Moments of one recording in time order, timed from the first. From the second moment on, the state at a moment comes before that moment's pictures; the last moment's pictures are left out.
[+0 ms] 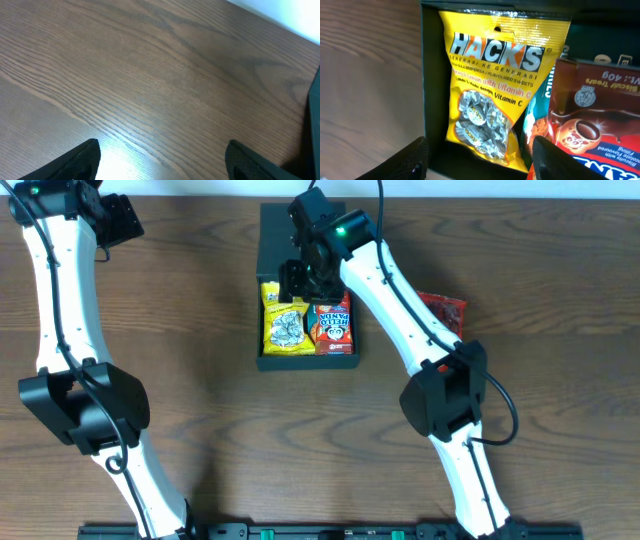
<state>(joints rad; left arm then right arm) 0.21 2.13 2.26 -1.18 -0.11 -0.22 0.55 2.41 2.42 -1.28 -0.27 0.51</state>
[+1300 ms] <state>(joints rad) 0.21 2.13 2.26 -1.18 -0.11 -0.22 0.60 2.41 2.28 -1.28 -0.14 0.24</state>
